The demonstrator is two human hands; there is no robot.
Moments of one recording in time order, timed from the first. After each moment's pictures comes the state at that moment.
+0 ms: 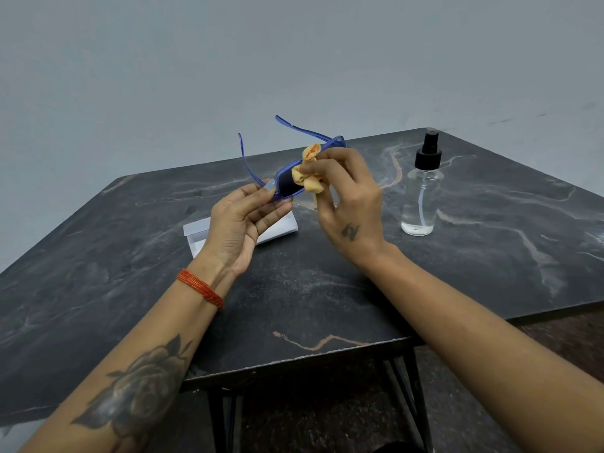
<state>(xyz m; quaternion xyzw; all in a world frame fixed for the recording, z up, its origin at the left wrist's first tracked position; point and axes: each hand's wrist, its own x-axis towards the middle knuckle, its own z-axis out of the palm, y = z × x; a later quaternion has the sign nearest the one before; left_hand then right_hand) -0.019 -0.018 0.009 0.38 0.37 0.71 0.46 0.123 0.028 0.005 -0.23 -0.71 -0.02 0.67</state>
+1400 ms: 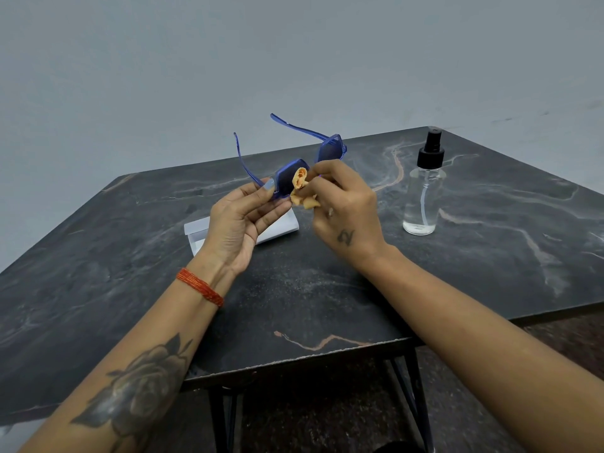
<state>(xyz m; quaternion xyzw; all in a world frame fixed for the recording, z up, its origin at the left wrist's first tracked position) -0.020 -0.019 0.010 0.38 0.37 0.72 0.46 0.121 0.033 -0.003 -0.20 -0.76 -0.05 0.61</state>
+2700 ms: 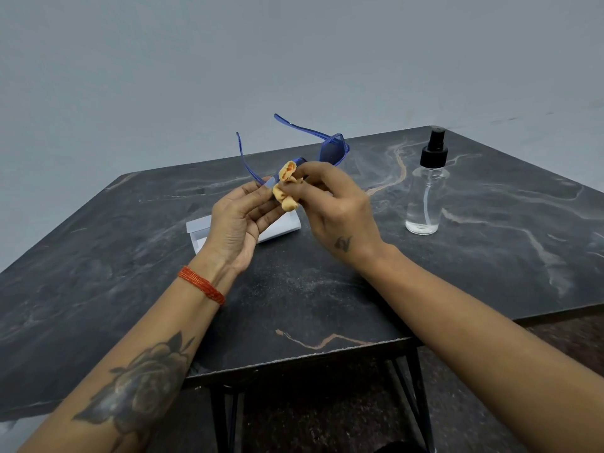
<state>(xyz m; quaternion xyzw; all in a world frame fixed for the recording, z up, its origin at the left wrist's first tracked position) -0.020 -0.020 0.010 0.38 0.38 0.71 0.45 0.117 0.029 -0.002 -0.15 -0.79 -0.06 0.59</state>
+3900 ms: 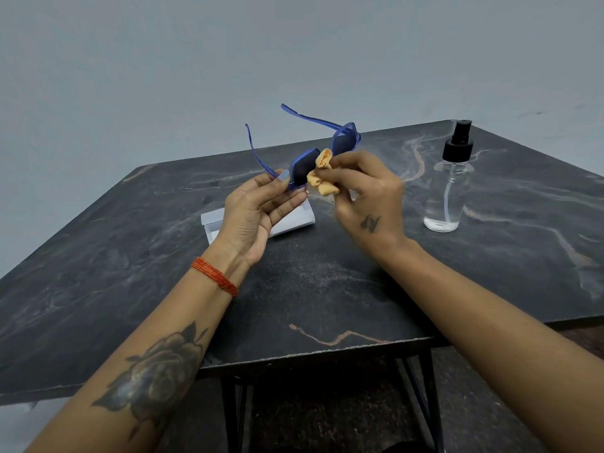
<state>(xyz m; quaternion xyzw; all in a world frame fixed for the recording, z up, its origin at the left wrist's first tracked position) -0.022 -0.019 0.013 0.36 0.37 0.72 0.46 0.120 0.039 -0.001 -0.21 -0.72 0.01 0.66</state>
